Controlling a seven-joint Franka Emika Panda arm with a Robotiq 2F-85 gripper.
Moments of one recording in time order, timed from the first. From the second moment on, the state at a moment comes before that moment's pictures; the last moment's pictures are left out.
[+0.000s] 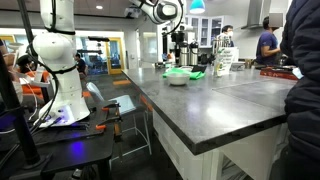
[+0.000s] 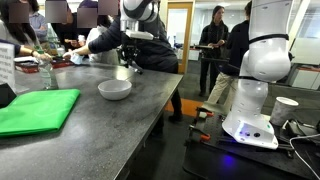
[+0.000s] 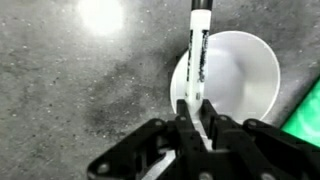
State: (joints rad) arm 0.05 0.16 0.01 -1.93 0.10 2.13 0.37
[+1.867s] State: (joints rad) arm 0.14 0.33 0.01 -1.64 -0.02 1.98 0.36
